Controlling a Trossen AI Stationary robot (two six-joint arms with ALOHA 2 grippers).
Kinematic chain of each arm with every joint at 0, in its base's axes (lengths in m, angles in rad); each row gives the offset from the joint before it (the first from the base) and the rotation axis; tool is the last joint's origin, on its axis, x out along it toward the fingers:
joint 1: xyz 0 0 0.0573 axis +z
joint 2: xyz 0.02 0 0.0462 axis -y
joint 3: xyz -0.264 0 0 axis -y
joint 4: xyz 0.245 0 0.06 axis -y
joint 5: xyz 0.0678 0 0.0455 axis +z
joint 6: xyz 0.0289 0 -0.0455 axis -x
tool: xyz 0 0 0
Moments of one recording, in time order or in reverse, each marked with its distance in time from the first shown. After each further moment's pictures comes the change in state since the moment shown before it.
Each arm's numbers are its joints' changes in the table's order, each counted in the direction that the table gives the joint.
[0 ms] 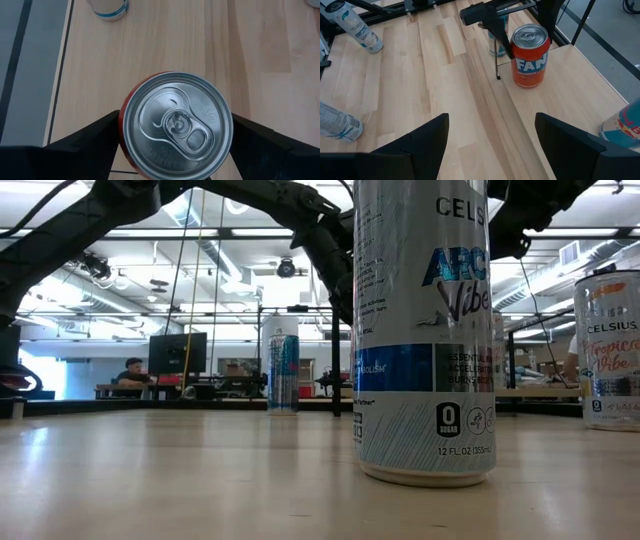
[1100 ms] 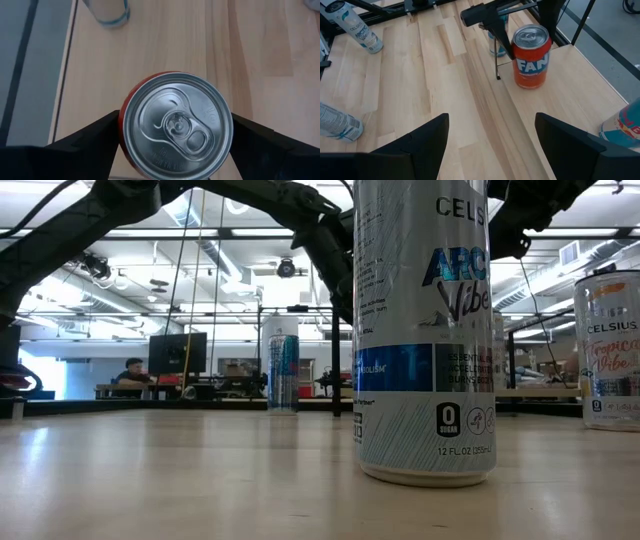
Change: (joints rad) left arm -0.004 0.000 -0.001 0.028 0.005 -0.012; right arm 0.000 0.000 0.000 0.001 0.000 0.000
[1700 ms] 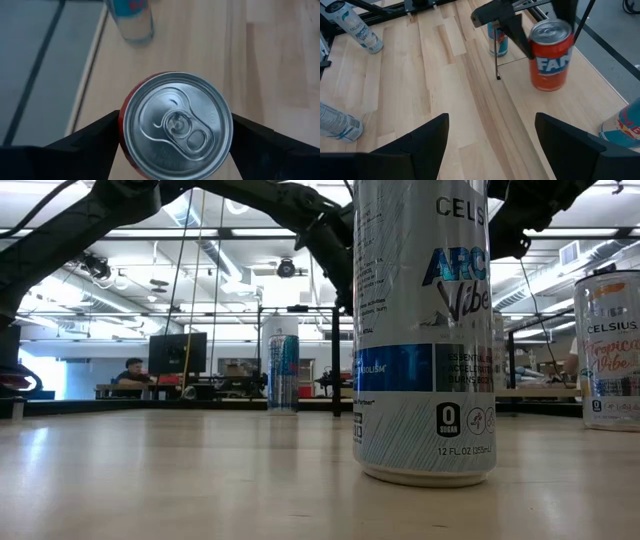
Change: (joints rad) left arm 0.002 0.000 0.001 0.091 0.047 0.088; right arm 0.000 0.000 0.000 0.000 0.000 0.000
